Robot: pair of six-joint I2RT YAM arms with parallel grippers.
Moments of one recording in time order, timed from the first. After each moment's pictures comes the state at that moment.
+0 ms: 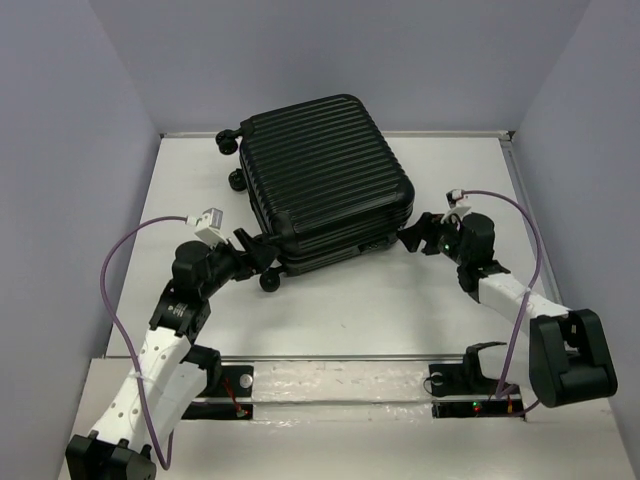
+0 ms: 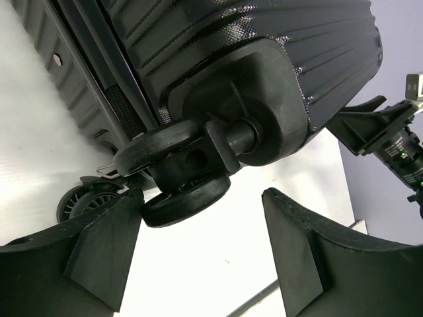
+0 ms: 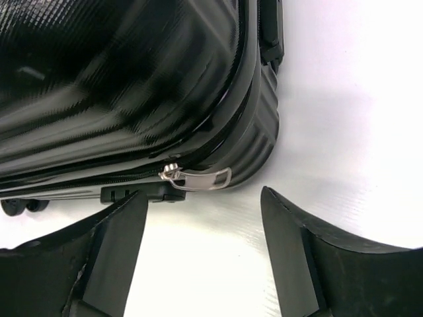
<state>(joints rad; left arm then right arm) -0.25 0.62 0.45 -0.15 0.30 -0.70 0.15 1.19 0.45 0.43 -0.40 0.39</state>
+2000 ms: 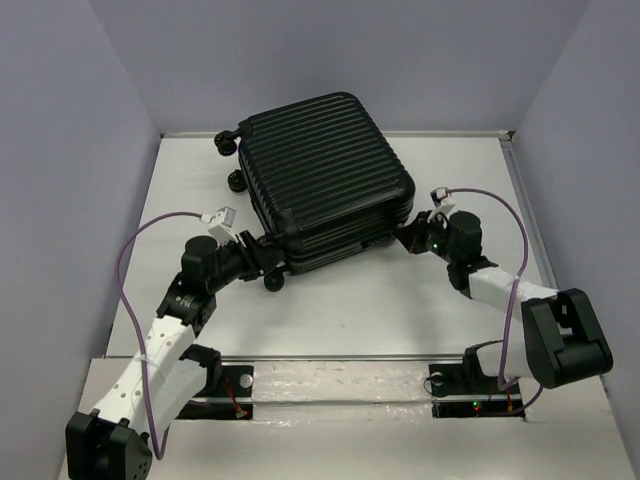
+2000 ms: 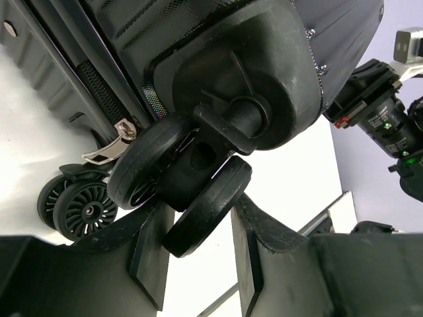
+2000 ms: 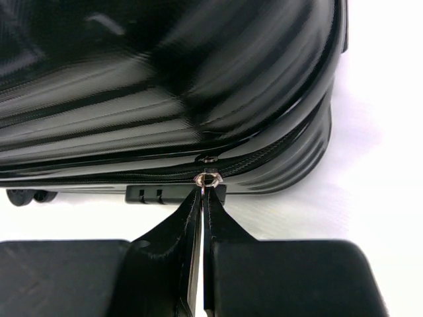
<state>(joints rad) -0.29 0.72 0.45 -0.09 0.38 -0.72 0.22 1.32 0.48 0.54 -0.42 0.36</state>
